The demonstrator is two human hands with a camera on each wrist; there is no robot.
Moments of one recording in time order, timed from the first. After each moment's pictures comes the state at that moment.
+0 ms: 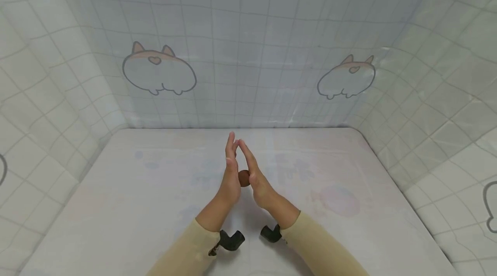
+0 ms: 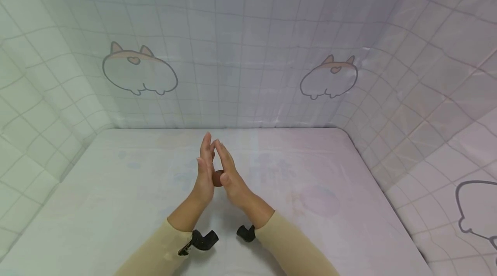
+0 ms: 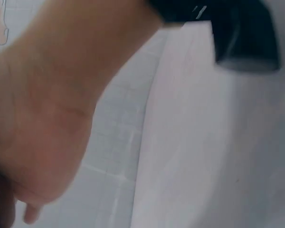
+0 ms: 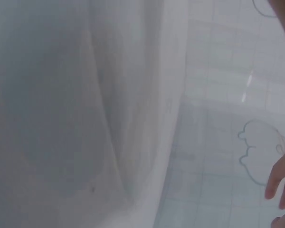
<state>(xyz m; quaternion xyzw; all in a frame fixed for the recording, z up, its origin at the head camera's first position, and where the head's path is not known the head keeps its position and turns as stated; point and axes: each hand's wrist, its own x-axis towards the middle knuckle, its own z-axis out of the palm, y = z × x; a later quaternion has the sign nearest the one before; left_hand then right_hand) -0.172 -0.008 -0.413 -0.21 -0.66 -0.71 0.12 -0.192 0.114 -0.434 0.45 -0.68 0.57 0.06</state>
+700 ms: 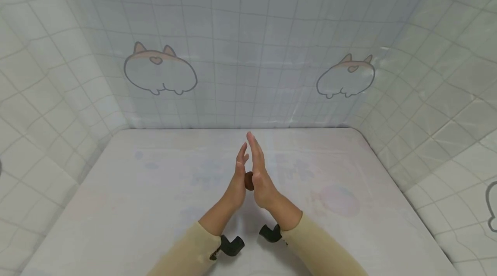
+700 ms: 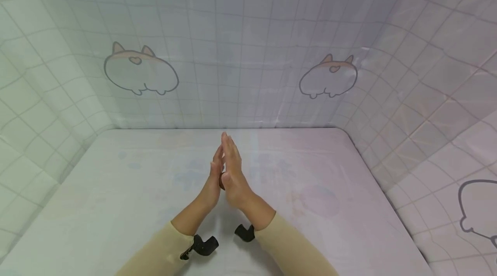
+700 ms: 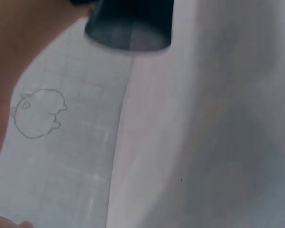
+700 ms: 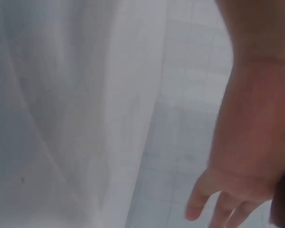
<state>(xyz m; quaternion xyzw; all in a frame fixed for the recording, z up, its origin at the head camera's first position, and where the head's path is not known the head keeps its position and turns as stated) -0.165 -0.002 -0.435 -0.18 -0.72 -0.67 0.01 -0.178 0.115 -0.417 0.43 -0.70 0.54 0.17</state>
